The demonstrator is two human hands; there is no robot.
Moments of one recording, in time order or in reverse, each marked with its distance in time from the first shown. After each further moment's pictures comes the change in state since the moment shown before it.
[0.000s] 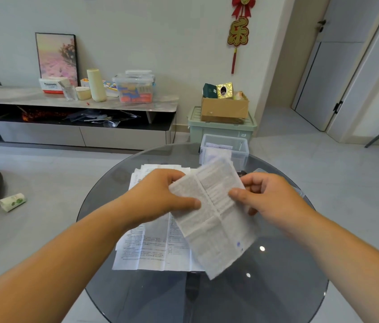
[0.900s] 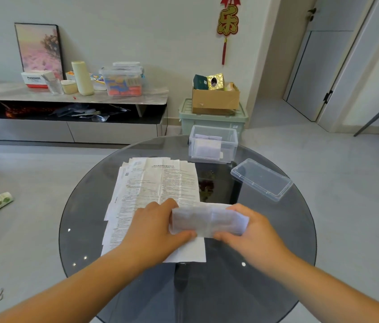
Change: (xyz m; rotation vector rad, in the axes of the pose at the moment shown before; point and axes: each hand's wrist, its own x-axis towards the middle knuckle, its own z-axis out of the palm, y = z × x) left_hand -0.011 -0.071 0.063 0.593 0.204 -0.006; right_hand -0.042 0.071 0.027 -0.215 0.024 0.033
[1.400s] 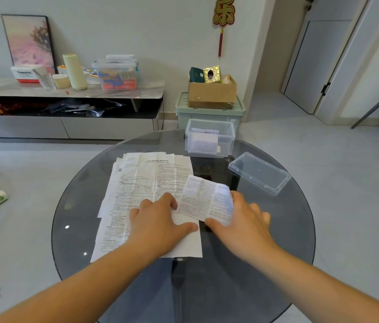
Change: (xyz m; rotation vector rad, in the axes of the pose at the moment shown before) left_hand 0.018 0.011 0.017 0.090 0.012 -0.192; right_hand 0.016 0.000 0.021 -0.458 0.170 0.081
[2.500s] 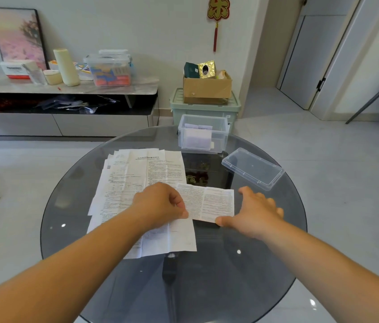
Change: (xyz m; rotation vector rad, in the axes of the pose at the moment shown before) left_hand 0.027 0.023 -0.021 -0.132 -0.275 0.030; right_hand 0.019 0.012 -0.035 -0.160 -0.221 0.268
